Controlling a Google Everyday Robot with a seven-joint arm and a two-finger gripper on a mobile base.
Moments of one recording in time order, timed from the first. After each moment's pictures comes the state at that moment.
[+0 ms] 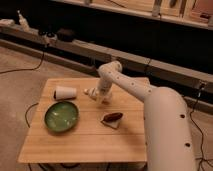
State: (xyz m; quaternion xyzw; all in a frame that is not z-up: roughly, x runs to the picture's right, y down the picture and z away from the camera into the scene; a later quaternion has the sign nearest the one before) arm -0.009 0.047 0.959 0.09 -0.29 -0.94 0.15
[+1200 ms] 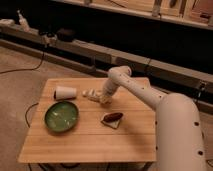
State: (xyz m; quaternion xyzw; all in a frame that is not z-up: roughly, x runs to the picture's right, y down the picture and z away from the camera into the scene) arm 0.004 0.059 0.959 0.15 -0.29 -0.93 0.14
